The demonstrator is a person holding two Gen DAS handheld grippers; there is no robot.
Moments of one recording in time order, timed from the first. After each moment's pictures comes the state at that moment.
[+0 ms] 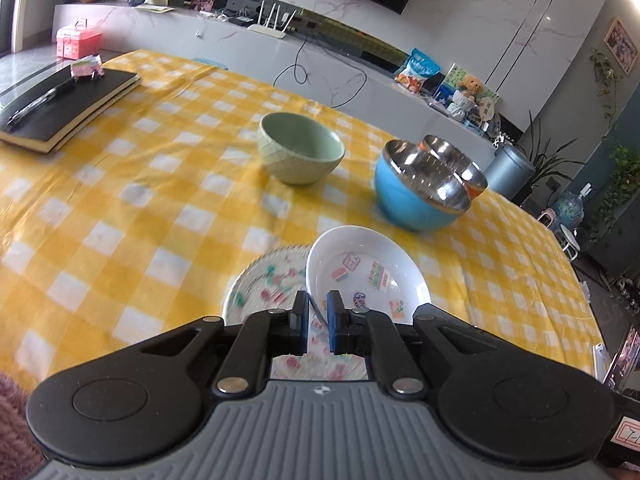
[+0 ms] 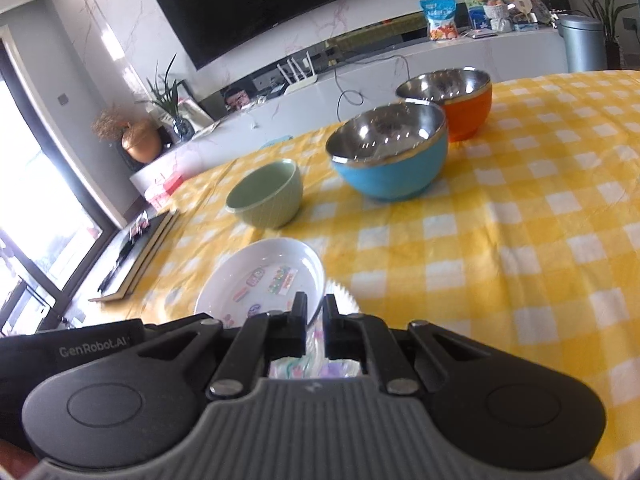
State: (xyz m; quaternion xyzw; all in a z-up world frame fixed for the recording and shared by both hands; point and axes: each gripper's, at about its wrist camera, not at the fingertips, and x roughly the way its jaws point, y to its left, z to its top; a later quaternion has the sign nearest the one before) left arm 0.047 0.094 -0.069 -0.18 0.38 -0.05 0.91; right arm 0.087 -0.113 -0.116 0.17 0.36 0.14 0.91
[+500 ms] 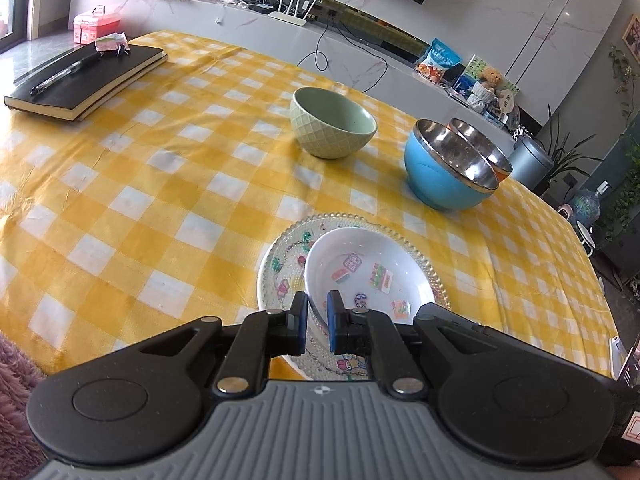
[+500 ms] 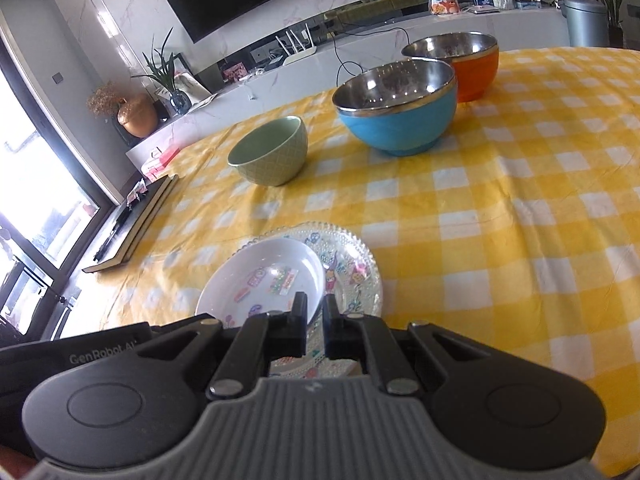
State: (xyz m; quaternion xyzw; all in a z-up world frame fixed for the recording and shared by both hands) left arm 0.039 0.104 -0.088 -0.19 0.39 -0.03 0.90; right arm 0.080 -0.099 -0.131 0.16 0.40 0.14 0.89
